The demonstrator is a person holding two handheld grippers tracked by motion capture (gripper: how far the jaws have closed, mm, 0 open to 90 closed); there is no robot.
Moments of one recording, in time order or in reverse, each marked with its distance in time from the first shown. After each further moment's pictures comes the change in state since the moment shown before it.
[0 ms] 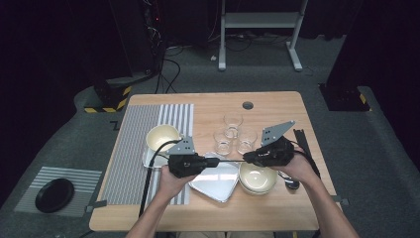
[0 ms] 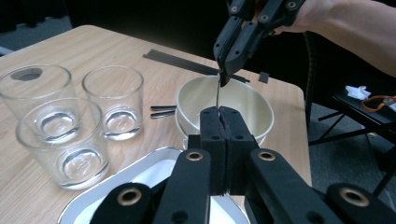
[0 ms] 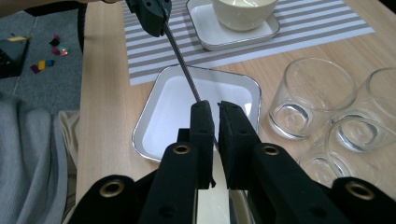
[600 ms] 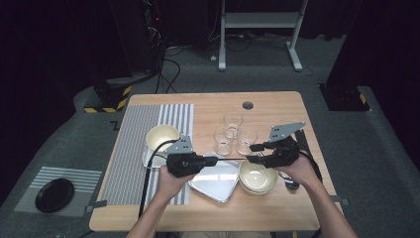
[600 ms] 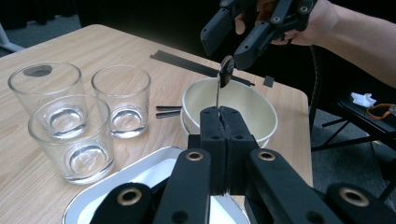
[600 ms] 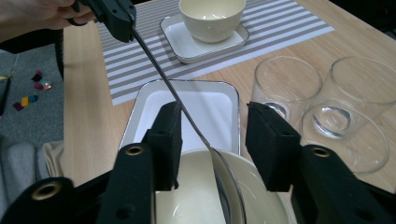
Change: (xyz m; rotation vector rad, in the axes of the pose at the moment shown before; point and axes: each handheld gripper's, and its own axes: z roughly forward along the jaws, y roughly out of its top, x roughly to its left) left arm -0.001 0.000 -0.005 -0.011 0.020 -0.038; right arm -0.004 -0.016 -0.007 -0.084 -0.074 0.127
